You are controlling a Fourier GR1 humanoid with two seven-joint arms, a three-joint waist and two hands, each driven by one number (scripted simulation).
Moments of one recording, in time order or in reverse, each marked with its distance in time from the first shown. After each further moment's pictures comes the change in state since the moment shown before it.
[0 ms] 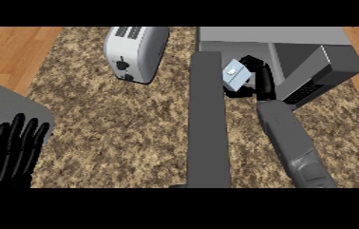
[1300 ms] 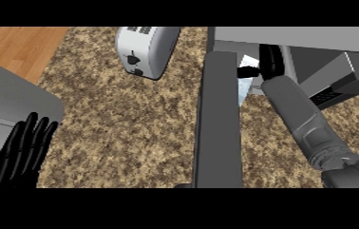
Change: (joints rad) left arm -0.012 0.020 -0.013 0.041 -0.059 -0.035 -0.043; right arm -0.289 -0.101 0.019 0.377 0.171 -0.247 0.029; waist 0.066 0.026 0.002
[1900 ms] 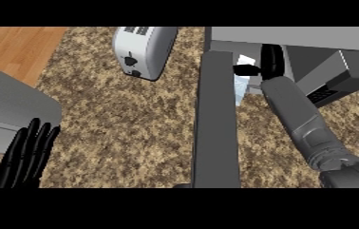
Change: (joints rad) left arm 0.043 -0.016 -0.041 -0.043 -0.048 0.008 0.005; right arm 0.007 0.010 -0.055 -0.013 -0.041 -0.061 -0.025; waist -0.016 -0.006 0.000
